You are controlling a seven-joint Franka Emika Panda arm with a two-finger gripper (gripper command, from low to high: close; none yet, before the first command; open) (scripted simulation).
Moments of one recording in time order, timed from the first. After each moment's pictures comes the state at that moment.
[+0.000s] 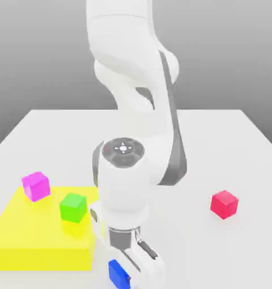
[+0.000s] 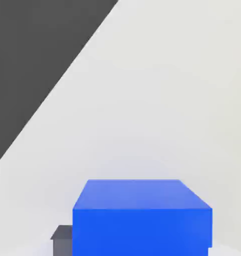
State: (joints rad) arm -0.21 0.35 0.14 -2.45 -0.14 2.80 1.77
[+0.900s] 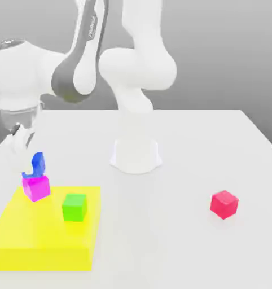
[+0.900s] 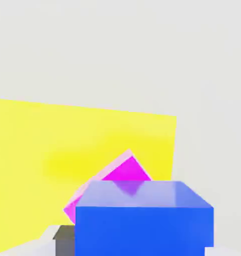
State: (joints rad) arm -0.59 -0.17 -0.19 -2.81 -0.06 2.64 1.55
